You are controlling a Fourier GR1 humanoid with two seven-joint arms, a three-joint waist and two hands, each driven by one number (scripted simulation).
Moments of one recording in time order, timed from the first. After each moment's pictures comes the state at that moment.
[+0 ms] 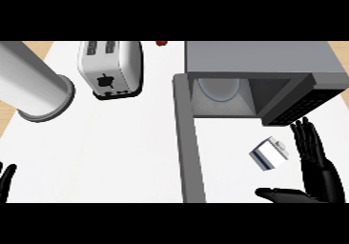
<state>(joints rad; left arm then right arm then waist) 0.56 0.02 0.09 -2.27 0.17 -0.21 -0.14 0.16 -0.08 -0.10 -1.59 0.03 0.14 -0.51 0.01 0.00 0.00</state>
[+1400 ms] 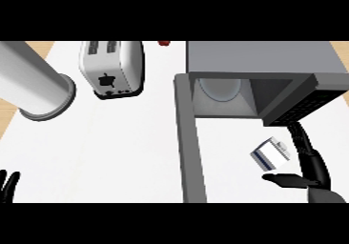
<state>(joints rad) 0.63 0.01 0.05 -2.27 0.15 -0.21 -0.20 -0.20 -0.25 -0.25 -0.66 0.14 0.14 -0.94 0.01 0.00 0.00</state>
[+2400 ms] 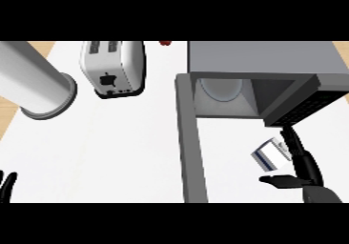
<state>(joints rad) 0.63 0.01 0.08 -2.25 0.18 -0.23 -0.21 -0.36 -0.28 -0.26 -0.29 0.15 0.16 -1.04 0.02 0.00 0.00</state>
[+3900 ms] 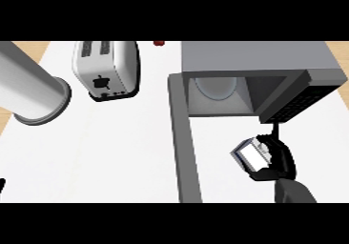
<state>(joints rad) 0.65 0.02 0.14 -2.25 0.22 -0.26 -0.22 -0.34 -0.12 -0.25 -0.45 -0.04 0.30 -0.92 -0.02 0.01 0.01</state>
